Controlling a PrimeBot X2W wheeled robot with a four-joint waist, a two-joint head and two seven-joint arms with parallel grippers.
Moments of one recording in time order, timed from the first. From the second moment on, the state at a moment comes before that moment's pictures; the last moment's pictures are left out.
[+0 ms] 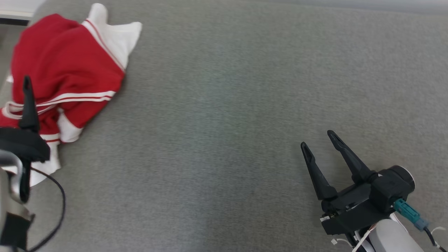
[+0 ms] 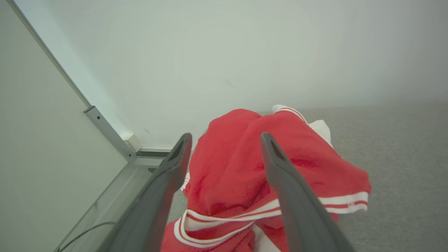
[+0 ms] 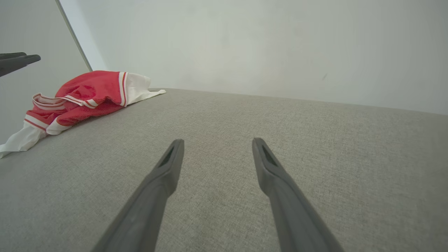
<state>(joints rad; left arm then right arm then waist) -0.65 0.36 0.09 0.56 -0.19 -0.13 -0.19 -0.22 -0.34 0.29 0.09 0.27 0.13 -0.26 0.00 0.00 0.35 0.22</state>
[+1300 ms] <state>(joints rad) -0.91 0.57 -0.12 0.81 -0.43 -0.02 0.10 -0.24 -0.36 0.32 0.11 0.36 0.13 -0.27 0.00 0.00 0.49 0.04</state>
